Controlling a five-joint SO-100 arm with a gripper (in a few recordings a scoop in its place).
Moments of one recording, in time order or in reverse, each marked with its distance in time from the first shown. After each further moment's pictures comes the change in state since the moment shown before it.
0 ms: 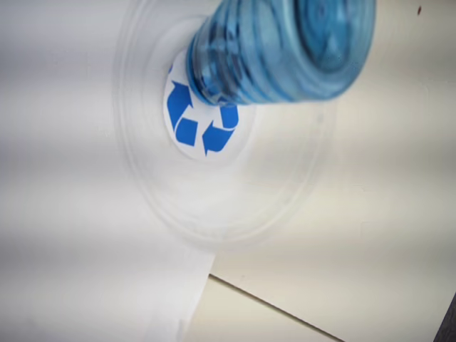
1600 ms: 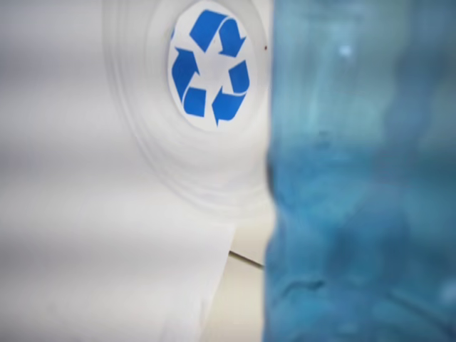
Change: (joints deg) arm 3.2 0.0 2.5 0.0 0.9
